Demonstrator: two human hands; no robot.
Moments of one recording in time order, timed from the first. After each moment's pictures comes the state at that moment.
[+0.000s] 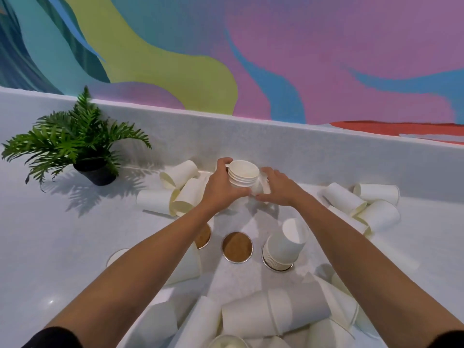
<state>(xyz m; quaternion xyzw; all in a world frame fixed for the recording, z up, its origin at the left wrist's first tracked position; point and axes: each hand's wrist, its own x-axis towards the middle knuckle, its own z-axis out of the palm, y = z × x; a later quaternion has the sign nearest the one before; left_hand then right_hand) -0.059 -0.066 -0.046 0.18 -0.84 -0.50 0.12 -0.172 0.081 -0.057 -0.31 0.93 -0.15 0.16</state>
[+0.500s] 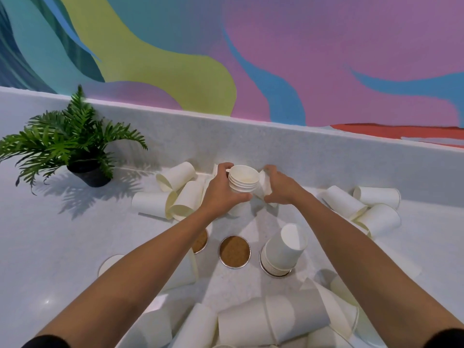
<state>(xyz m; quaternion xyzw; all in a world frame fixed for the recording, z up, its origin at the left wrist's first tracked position) -0.062 -0.062 -0.051 0.18 -0.83 -0.51 0.10 -0.189 0.081 -0.056 -0.29 0.93 -0.14 0.18</state>
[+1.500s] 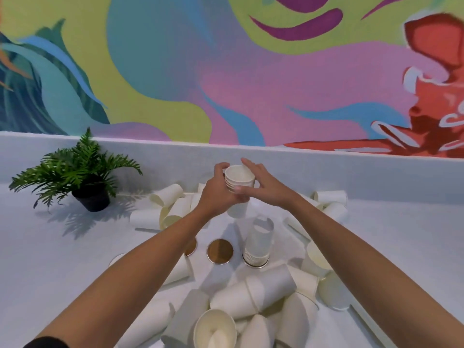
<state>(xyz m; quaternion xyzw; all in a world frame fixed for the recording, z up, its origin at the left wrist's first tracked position) -0.019 -0.015 0.029 0.08 -0.85 -0.50 0.15 -0.086 0.130 0.055 -0.34 0.85 -0.37 0.13</state>
